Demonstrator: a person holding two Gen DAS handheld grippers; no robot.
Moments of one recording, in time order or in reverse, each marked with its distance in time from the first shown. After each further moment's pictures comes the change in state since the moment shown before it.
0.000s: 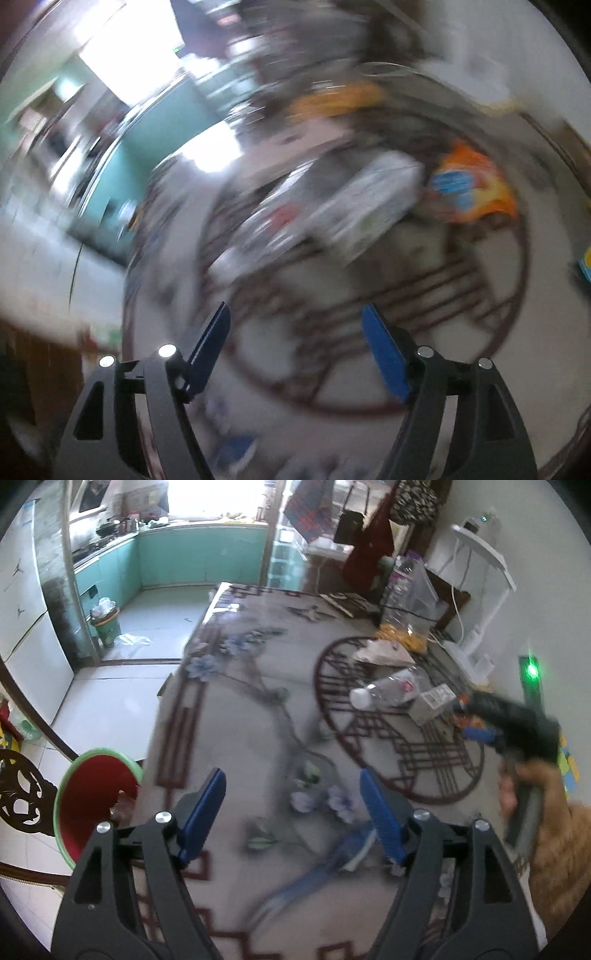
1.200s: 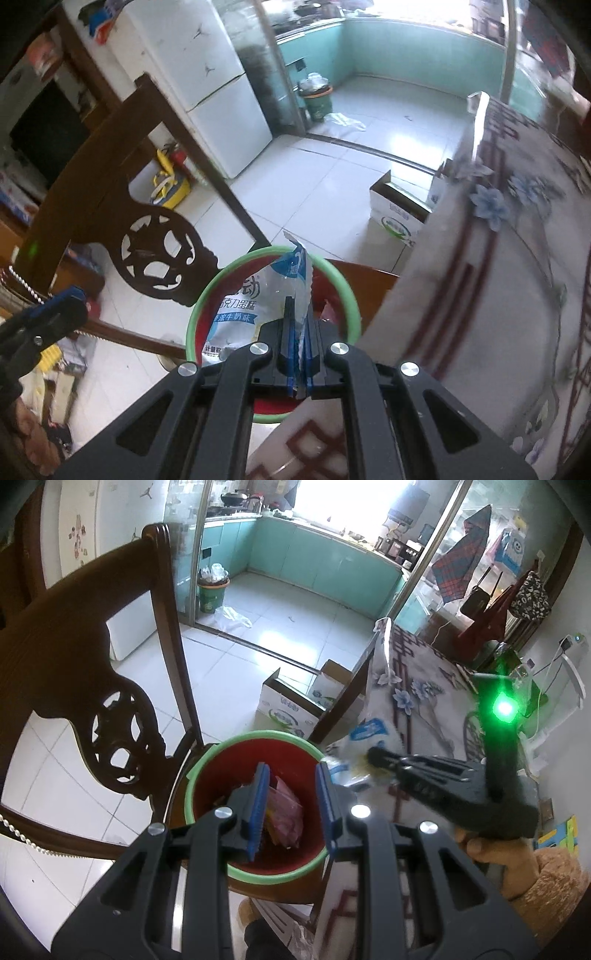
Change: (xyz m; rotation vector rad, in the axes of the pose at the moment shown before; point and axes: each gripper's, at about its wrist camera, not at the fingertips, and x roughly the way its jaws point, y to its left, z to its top) left arm -0.084 0.280 -0.040 -0.364 -0.081 0.163; right arm 0.088 0.411 -0.259 -0.922 0.281 0.313
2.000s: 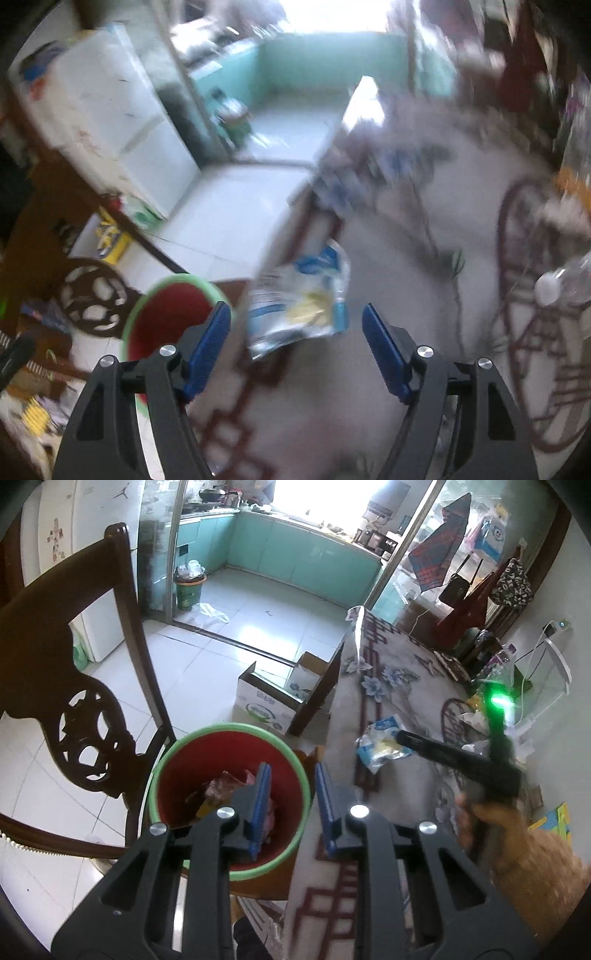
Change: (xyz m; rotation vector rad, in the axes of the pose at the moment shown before) left arm 0.010 -0.032 -0.010 0.027 0.033 -0.069; right arm -0.018 -0.133 -0.020 0.299 -0.052 -0.210
